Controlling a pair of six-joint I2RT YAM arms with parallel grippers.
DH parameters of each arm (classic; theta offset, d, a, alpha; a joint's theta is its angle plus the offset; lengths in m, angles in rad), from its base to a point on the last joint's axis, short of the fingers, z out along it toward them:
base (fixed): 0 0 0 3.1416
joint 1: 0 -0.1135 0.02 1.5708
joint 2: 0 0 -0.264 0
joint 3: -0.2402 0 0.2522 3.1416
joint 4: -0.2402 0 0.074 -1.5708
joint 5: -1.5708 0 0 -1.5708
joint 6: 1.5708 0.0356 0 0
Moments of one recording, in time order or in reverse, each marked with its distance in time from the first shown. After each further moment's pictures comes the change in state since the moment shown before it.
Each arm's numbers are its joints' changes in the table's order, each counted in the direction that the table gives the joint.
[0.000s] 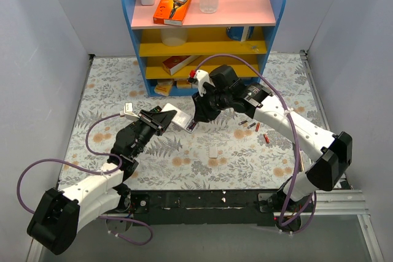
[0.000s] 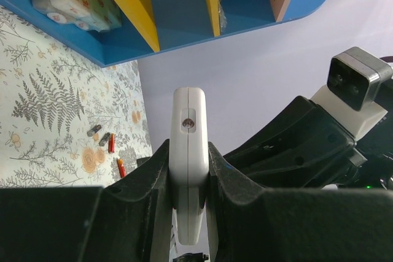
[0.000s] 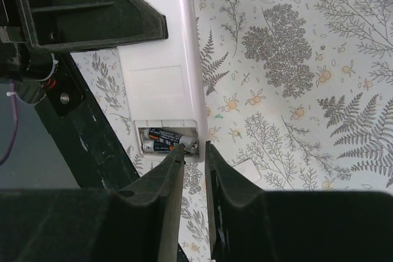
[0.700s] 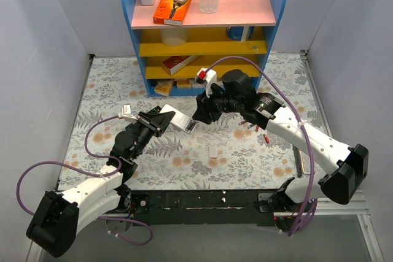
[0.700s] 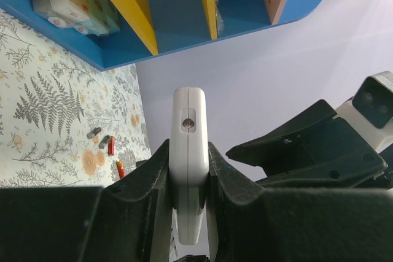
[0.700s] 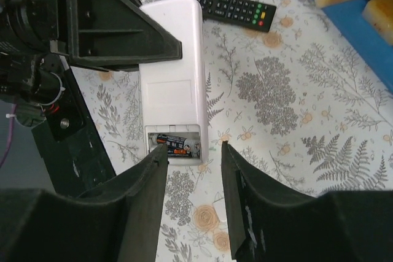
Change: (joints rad) left arm 0.000 -0.026 0.034 0.026 0.015 0.000; right arm 0.000 -0.166 0.183 0.266 0.008 -0.028
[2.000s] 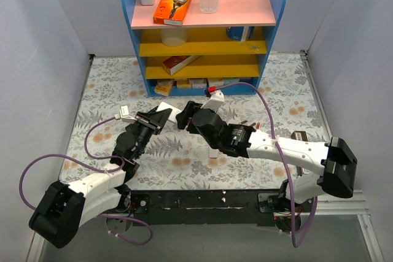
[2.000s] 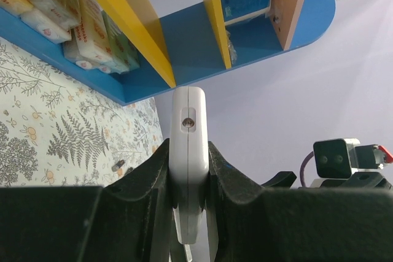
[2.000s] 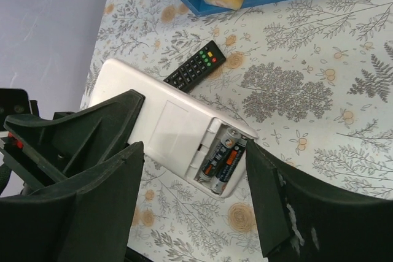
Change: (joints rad) left arm 0.000 0.093 0.024 0.148 0.120 0.099; right arm -0.356 0.075 0.201 0.307 -0.971 0.894
